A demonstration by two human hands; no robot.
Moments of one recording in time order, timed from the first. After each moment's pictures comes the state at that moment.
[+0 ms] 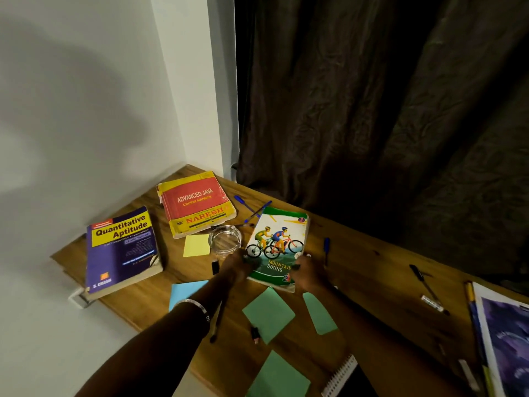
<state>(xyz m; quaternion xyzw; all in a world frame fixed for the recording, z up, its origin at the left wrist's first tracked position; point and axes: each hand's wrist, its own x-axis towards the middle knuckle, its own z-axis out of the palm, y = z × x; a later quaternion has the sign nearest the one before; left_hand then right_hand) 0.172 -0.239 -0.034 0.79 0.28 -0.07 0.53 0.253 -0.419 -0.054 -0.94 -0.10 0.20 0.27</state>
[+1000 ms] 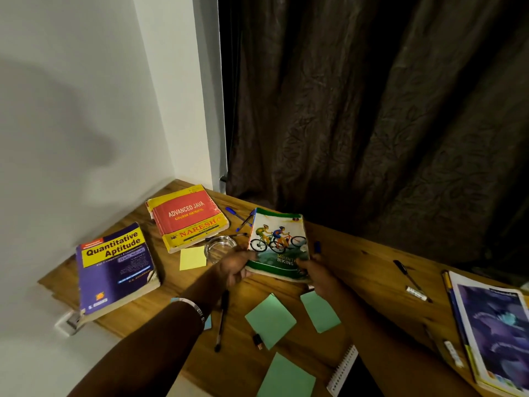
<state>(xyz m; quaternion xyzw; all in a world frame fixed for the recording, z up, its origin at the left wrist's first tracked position) 0.154 -0.250 0.049 0.59 0.25 -0.09 0.77 0.232 -0.432 -0.006 -0.71 0.11 0.22 0.66</state>
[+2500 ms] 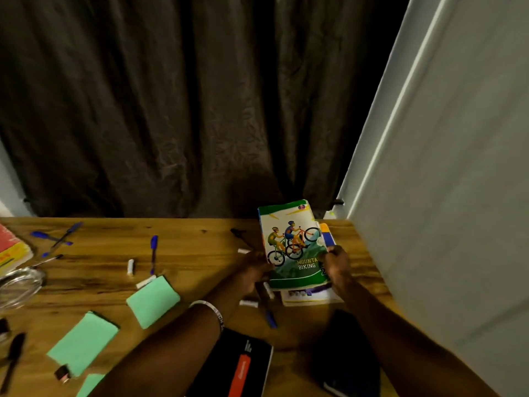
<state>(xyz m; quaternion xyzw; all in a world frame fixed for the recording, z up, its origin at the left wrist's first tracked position) 0.214 -0.682 -0.007 0.63 0.10 -0.26 0.72 0.195 -0.884 0.005 -0.74 0.31 -0.07 0.59</state>
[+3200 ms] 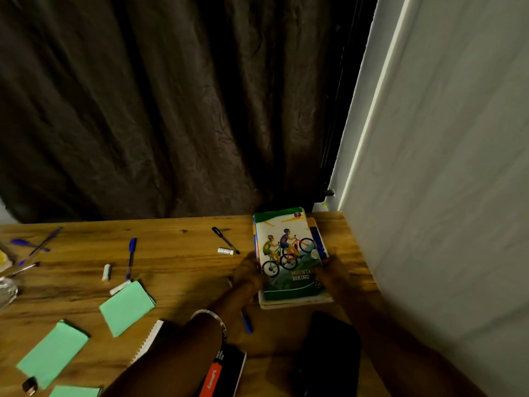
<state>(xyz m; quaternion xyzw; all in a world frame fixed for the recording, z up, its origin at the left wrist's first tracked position) 0.235 -0.752 -0.052 0.91 0.05 -0.13 0.39 0.193 -0.964 -0.051 -0.83 0.23 0.02 0.51</state>
